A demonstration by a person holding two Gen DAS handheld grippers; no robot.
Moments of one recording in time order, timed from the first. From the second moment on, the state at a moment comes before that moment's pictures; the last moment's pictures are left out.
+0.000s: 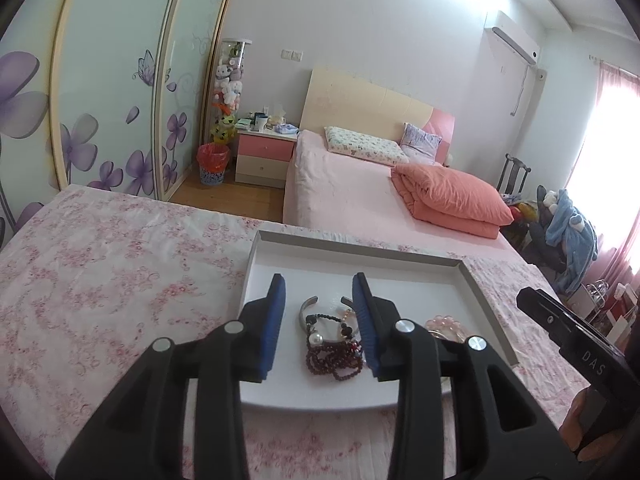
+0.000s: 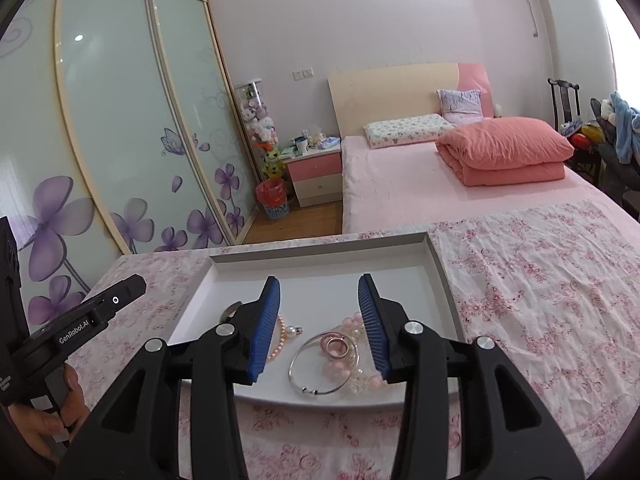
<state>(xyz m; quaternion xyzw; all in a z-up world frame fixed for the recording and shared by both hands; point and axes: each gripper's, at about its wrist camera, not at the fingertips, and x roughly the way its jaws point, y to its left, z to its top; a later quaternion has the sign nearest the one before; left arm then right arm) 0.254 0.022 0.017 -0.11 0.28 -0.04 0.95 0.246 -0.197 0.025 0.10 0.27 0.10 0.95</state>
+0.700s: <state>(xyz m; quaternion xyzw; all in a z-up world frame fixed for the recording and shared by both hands) 0.155 0.046 0.029 -0.09 0.25 -0.01 0.96 0.164 -0.188 0.034 0.03 0.24 0.08 0.97</state>
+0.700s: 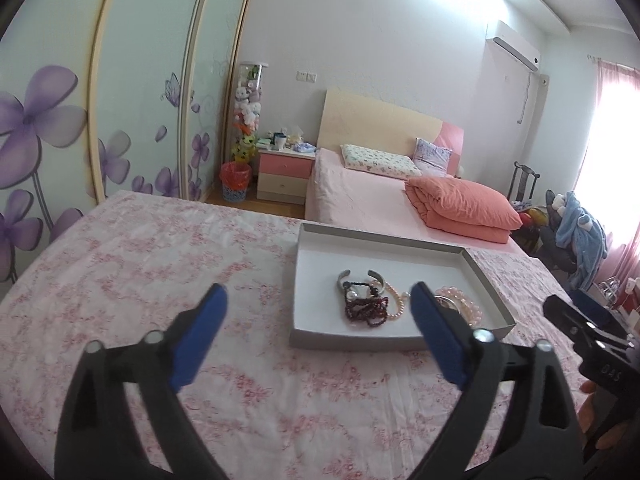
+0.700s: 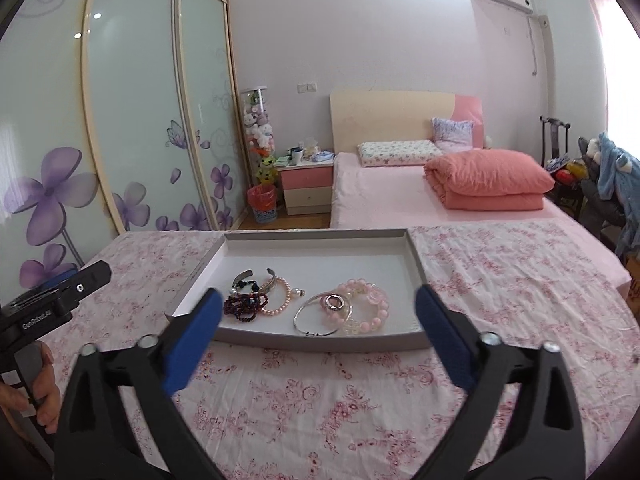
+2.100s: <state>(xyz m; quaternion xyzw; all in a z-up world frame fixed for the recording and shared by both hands) 0.027 0.009 0.004 -0.02 0.15 0.00 0.99 0.038 -0.195 0.010 0.02 0.14 0.05 0.99</state>
